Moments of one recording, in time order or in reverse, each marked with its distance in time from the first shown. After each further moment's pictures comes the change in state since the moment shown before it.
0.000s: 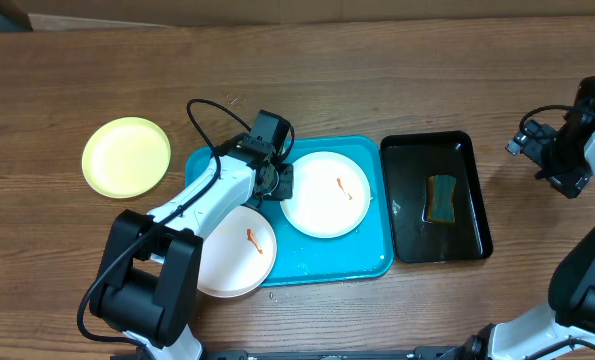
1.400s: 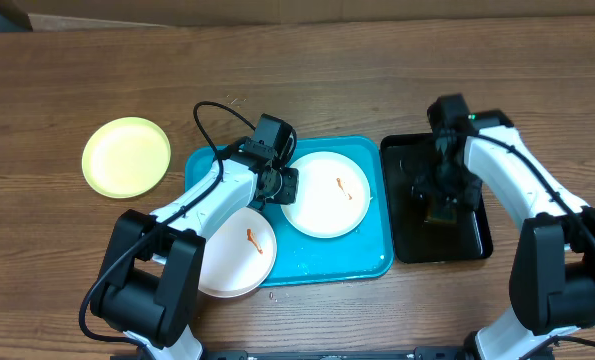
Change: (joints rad) left arm -0.010 0.000 -0.029 0.050 0.058 0.061; right arm 0.528 -0.002 -0.164 -0.101 0.098 0.139
